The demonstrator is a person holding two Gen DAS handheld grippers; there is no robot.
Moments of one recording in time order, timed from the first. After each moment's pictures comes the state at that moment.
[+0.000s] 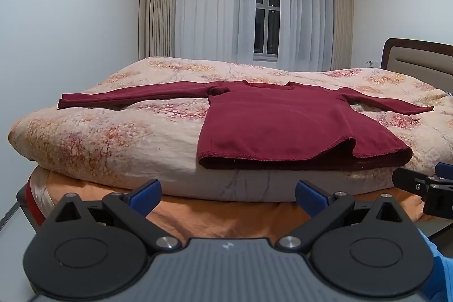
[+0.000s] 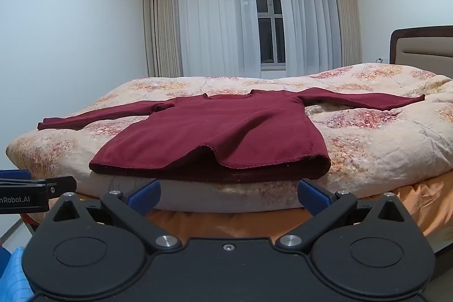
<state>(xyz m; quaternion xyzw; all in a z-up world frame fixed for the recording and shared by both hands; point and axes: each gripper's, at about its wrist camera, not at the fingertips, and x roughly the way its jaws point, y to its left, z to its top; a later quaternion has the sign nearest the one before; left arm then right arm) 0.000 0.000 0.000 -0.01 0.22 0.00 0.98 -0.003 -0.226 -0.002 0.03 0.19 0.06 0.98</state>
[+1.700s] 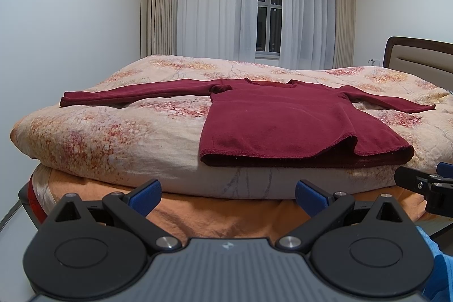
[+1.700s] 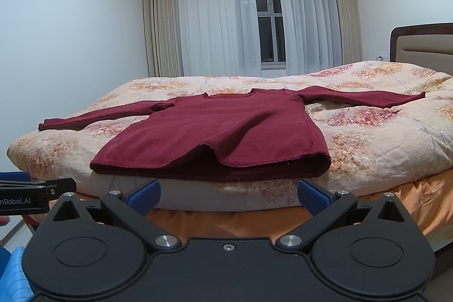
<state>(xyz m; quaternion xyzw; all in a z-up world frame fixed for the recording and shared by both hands) 0.000 0.001 0.000 -0.01 0.22 0.00 0.97 -0.002 -0.227 -0.004 0.03 0.19 0.06 0.98</state>
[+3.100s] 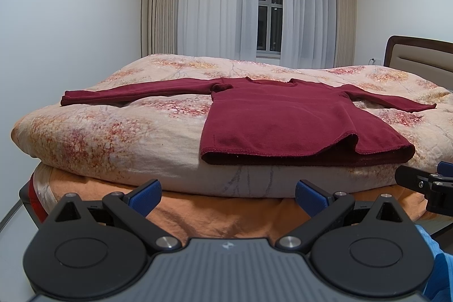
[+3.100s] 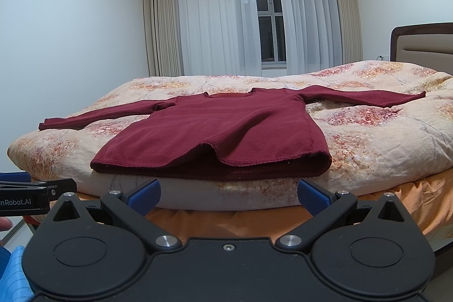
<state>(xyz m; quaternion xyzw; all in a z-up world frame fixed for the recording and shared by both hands) -0.002 0.003 -0.003 -0.01 0.22 0.00 0.97 -0.001 -0.228 -0.003 0.03 0.19 0.06 0.98</state>
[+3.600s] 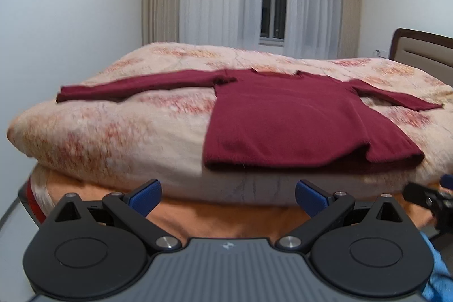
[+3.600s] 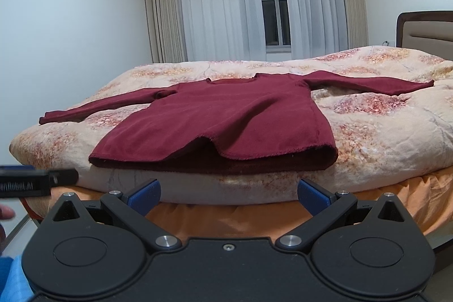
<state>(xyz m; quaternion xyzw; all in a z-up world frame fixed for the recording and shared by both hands) 0.037 0.009 0.014 -0.01 0.25 0.01 0.97 0.021 -0.234 -0.001 0.04 0.23 0.07 0.97</state>
